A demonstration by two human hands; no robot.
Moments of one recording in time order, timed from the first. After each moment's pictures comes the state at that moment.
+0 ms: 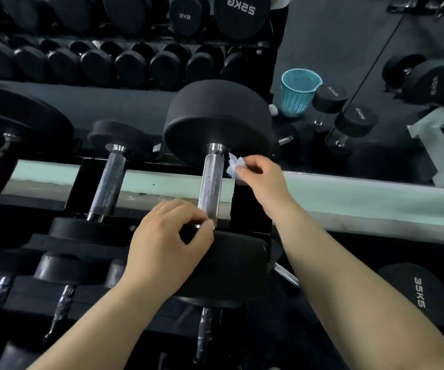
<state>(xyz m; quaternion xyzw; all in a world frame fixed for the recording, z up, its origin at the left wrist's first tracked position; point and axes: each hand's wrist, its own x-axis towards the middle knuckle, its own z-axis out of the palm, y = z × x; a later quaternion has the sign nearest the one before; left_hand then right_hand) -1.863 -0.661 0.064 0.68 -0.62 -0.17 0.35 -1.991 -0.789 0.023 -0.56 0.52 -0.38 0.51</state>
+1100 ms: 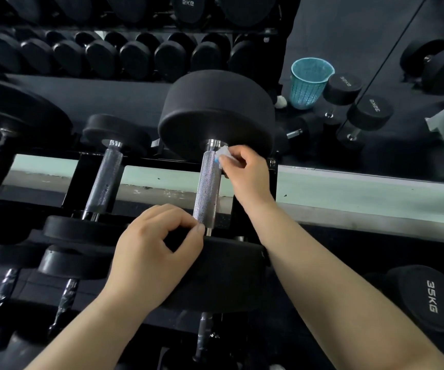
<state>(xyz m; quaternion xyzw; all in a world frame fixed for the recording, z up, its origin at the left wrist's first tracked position) -1.861 -0.660 0.063 0.68 -0.61 -0.20 0.36 -1.964 -0.797 0.016 -0.57 0.52 -0.42 0.48</state>
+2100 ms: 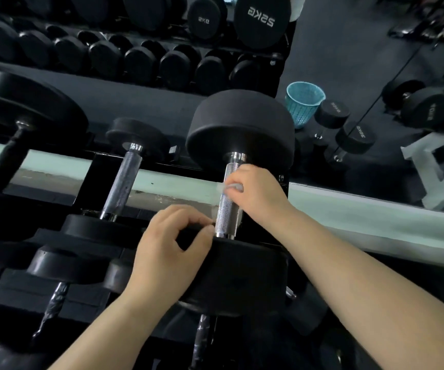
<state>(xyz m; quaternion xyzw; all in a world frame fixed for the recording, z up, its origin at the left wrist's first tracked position) -1.837 -0.653 0.063 0.68 -0.54 -0.26 0.43 -1.951 -0.779 0.052 -0.84 0.46 -0.15 0.23</state>
